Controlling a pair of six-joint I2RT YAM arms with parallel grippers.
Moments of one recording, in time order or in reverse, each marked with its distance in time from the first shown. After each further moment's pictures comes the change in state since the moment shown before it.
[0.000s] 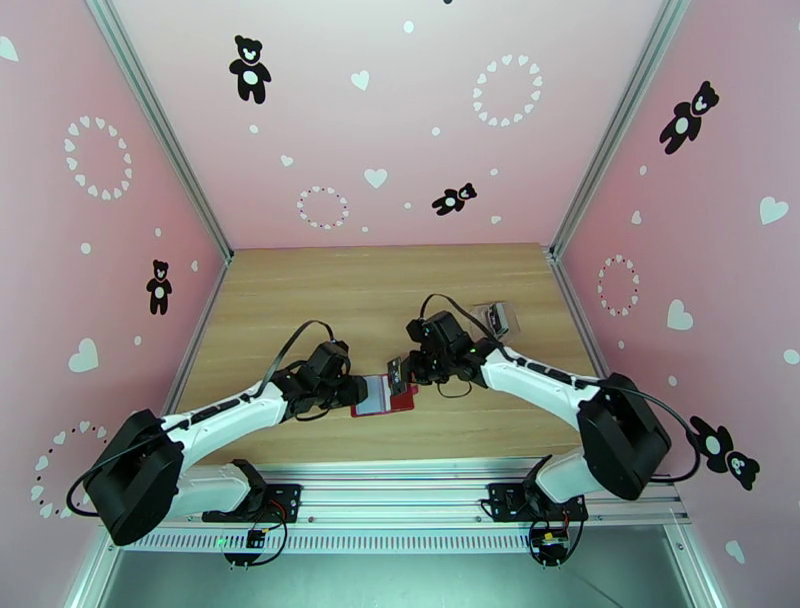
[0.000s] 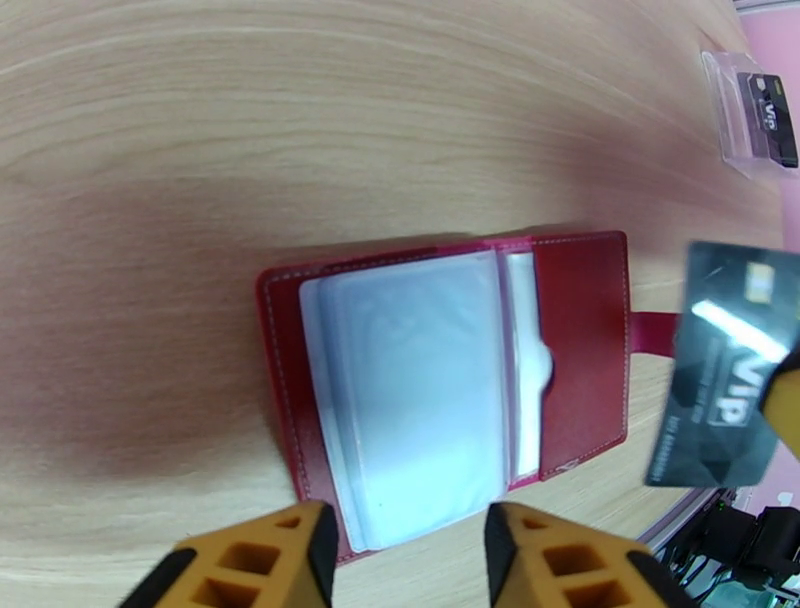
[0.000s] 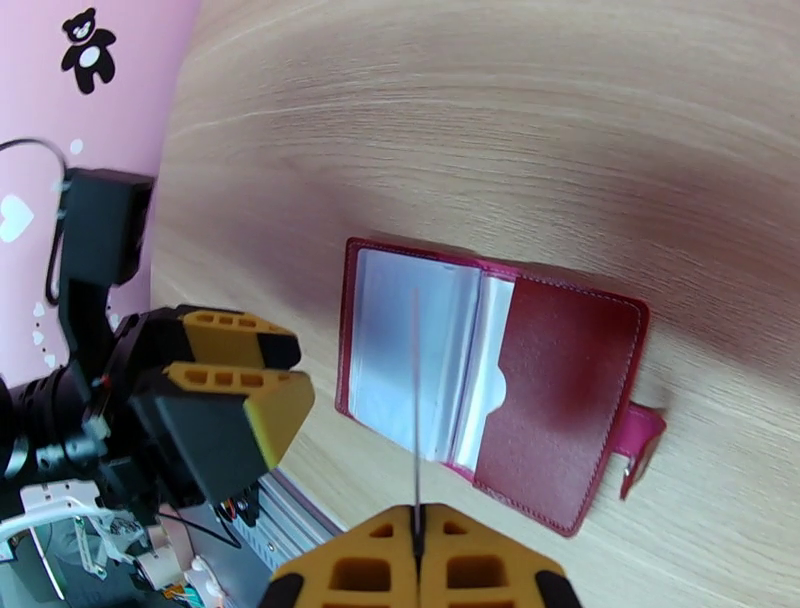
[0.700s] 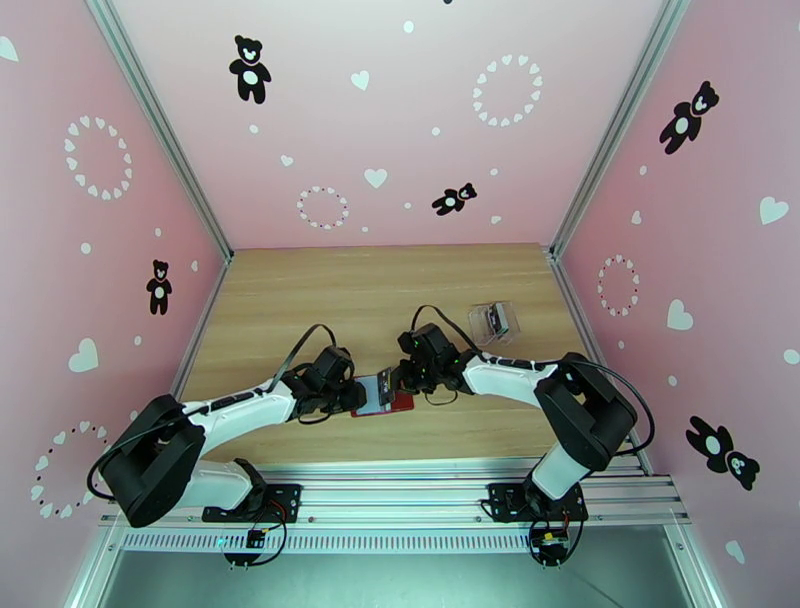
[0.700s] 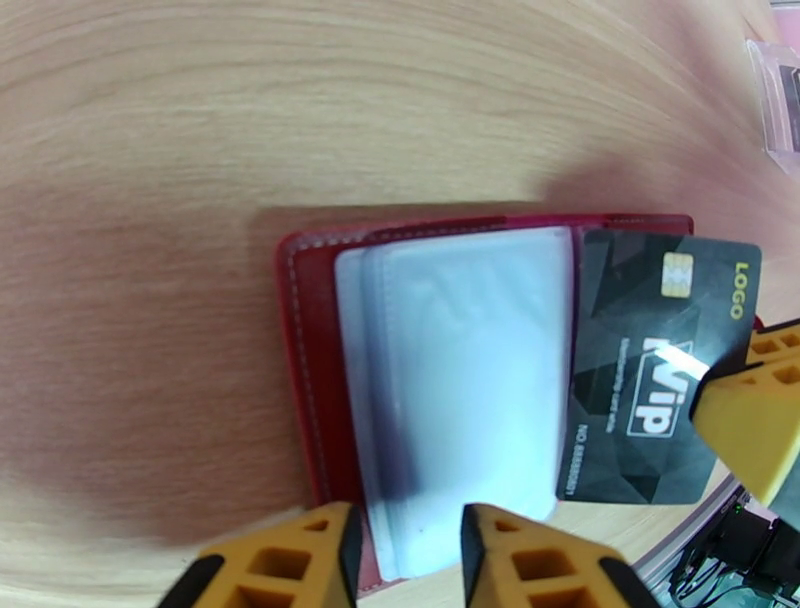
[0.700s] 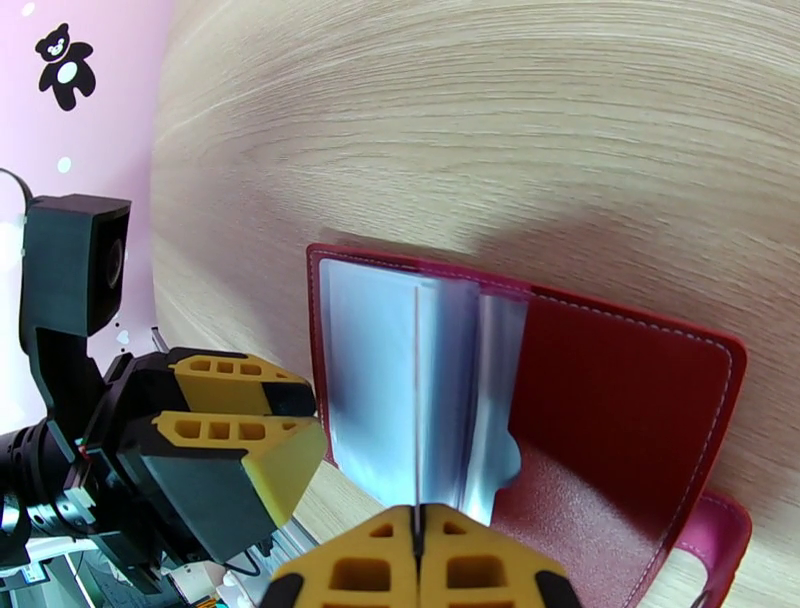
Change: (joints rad) left arm 0.000 0.085 -0.024 0.047 0.015 -0.022; right arm 0.036 0.128 -0.068 0.227 -0.045 0.101
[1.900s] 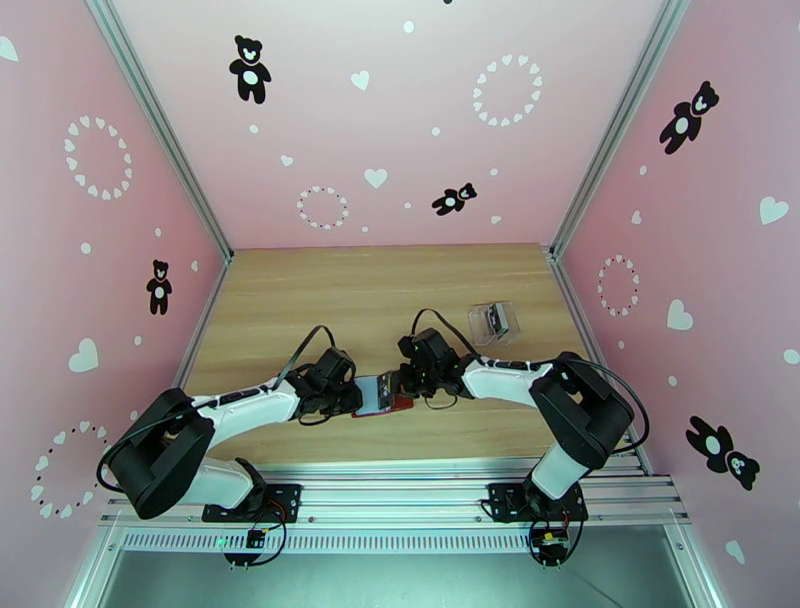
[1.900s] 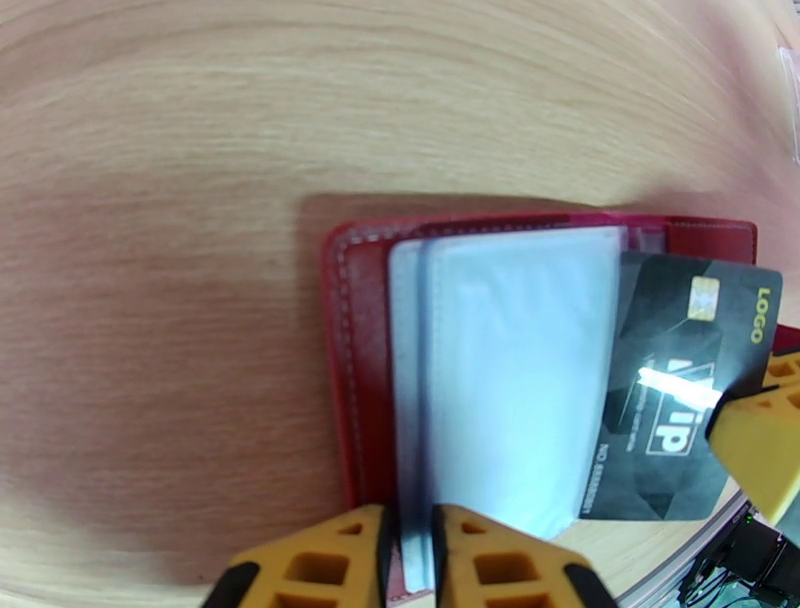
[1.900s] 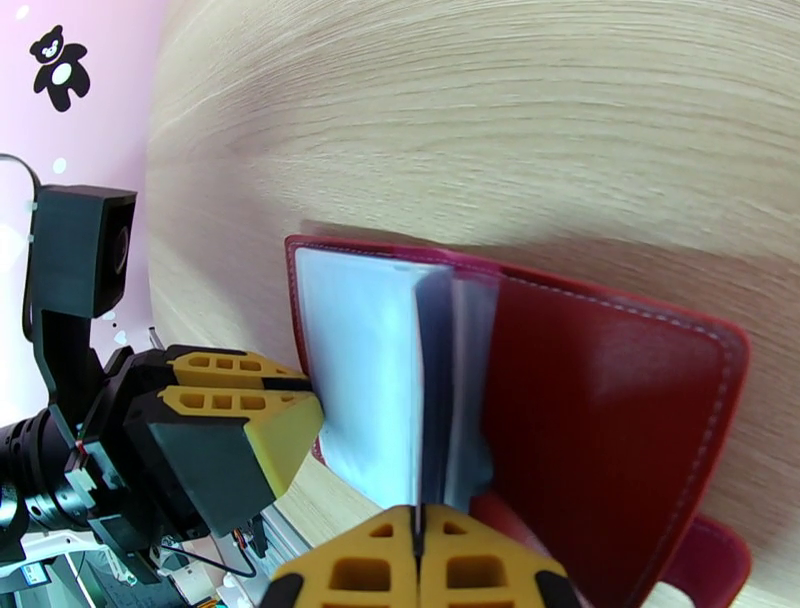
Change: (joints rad) left arm 0.000 0.039 -0.004 0.000 -0.012 -0.009; right arm 0.010 0.014 -0.037 0.054 -0.001 0.025
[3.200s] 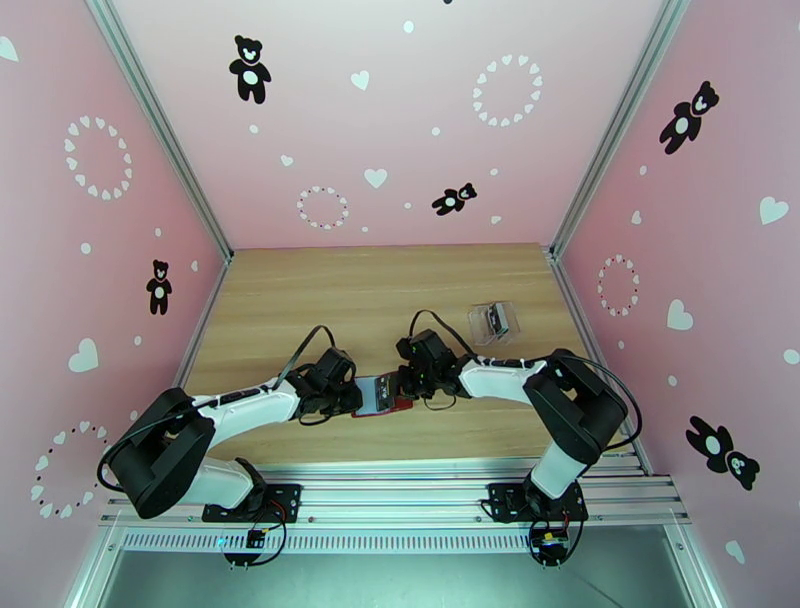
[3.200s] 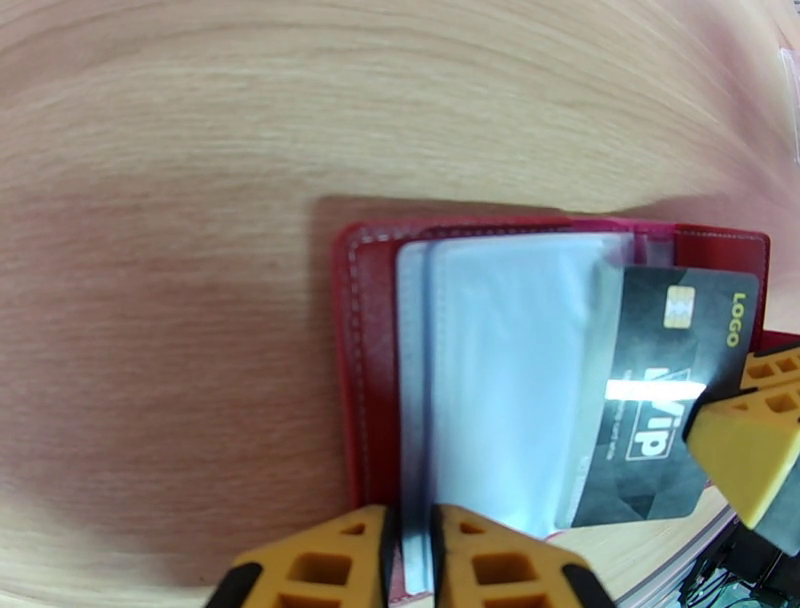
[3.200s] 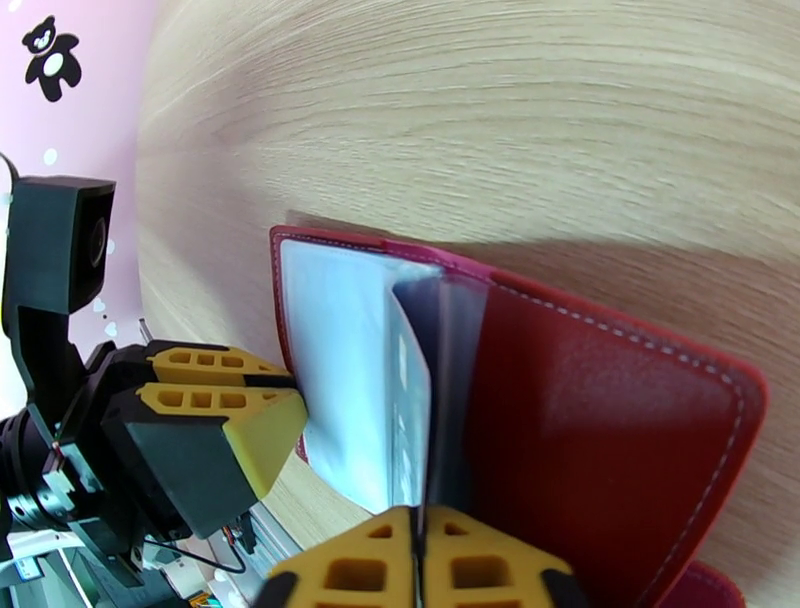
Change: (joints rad) left arm 0.000 0.002 0.000 0.000 -0.004 0.000; right arm 0.003 0.032 0.014 -0.028 0.001 -0.037
